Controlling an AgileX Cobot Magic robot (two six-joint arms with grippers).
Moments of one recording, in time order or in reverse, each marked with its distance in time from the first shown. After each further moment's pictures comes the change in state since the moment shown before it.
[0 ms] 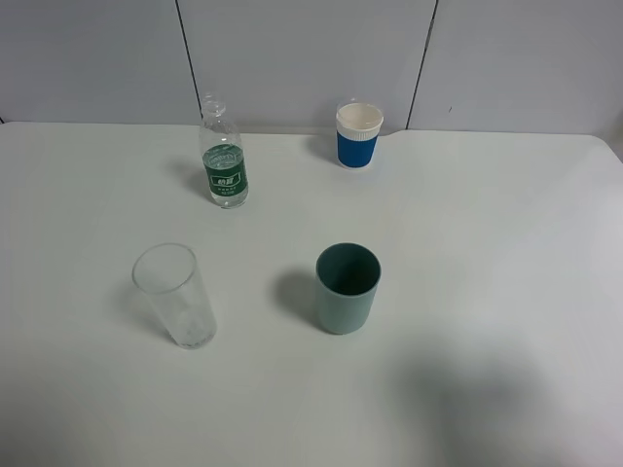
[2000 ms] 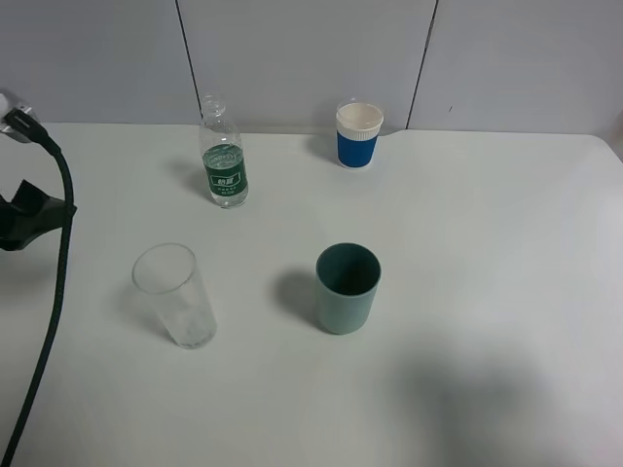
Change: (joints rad) left arm -0.221 0.901 -0.024 0.074 -0.652 0.393; right arm 0.000 0.000 0.000 0.000 0.000 0.000
